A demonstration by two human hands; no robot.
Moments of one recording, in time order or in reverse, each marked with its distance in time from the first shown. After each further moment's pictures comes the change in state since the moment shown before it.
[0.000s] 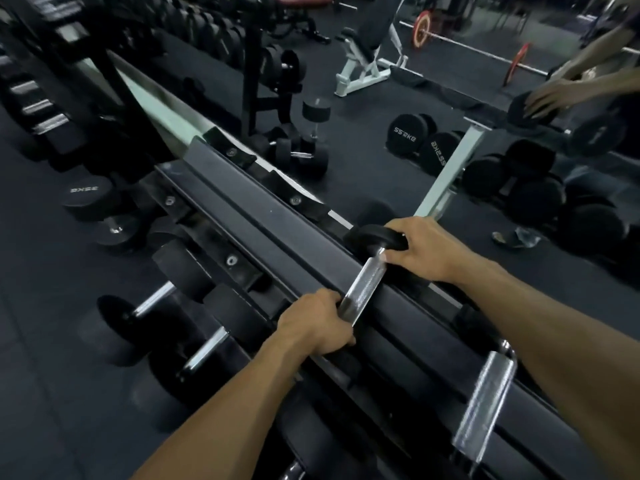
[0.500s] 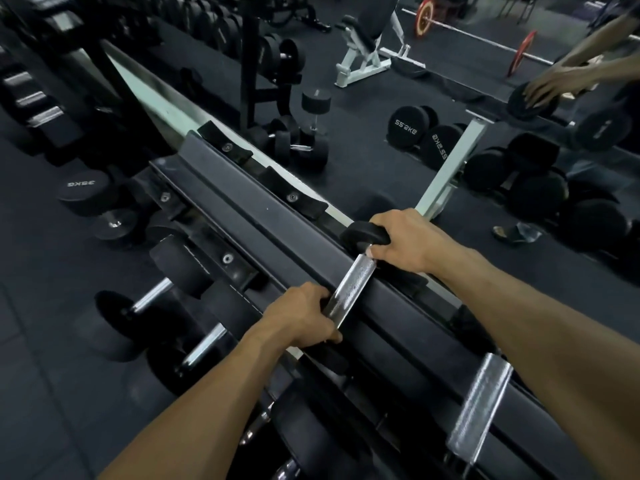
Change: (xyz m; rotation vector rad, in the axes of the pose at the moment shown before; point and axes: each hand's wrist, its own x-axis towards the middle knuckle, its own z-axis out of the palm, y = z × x) left_hand 0.006 -0.006 -0.015 0.039 -0.043 0.000; right_hand 0.017 -0.018 -0.002 -0.149 -0.103 0.089
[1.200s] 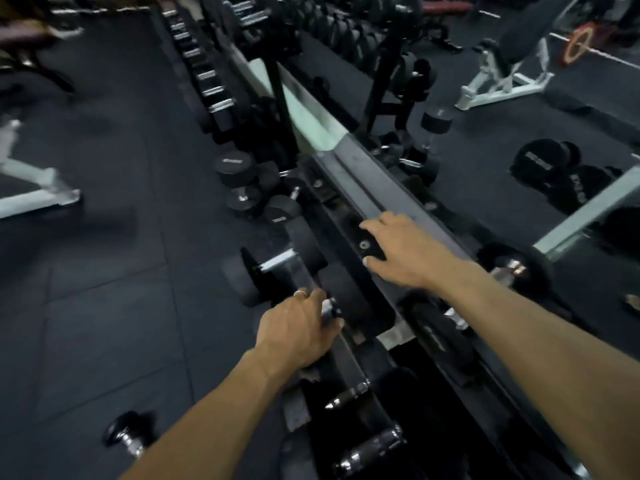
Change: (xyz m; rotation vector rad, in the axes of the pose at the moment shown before) left_hand -0.148 -0.140 -0.019 0.178 0.450 -0.205; right_hand -0.010 -0.210 0.043 -0.256 -0.065 -0.430
